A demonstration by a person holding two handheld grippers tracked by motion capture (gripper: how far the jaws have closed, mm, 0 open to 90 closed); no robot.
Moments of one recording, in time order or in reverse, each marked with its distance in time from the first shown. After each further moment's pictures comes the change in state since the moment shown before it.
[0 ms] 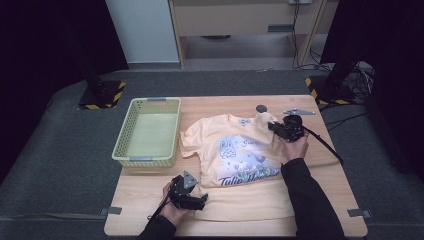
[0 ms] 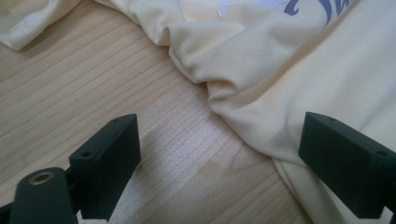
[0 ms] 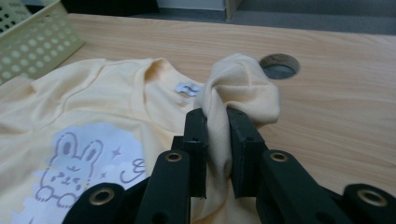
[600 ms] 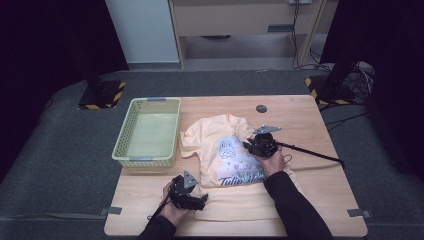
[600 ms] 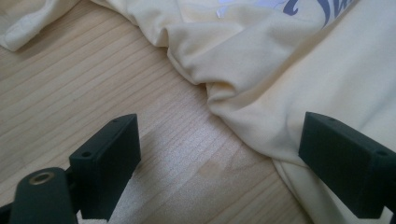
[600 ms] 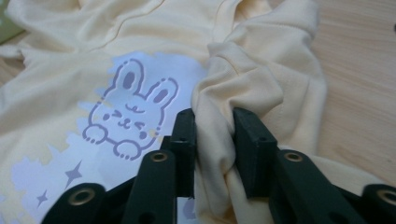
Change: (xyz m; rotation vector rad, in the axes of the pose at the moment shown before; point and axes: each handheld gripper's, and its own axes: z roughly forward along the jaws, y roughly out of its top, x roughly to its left) left arm 0.000 0.000 0.000 0.001 -0.002 -0.002; right arm 0.074 -0.044 0.041 0.112 0.087 -0.201
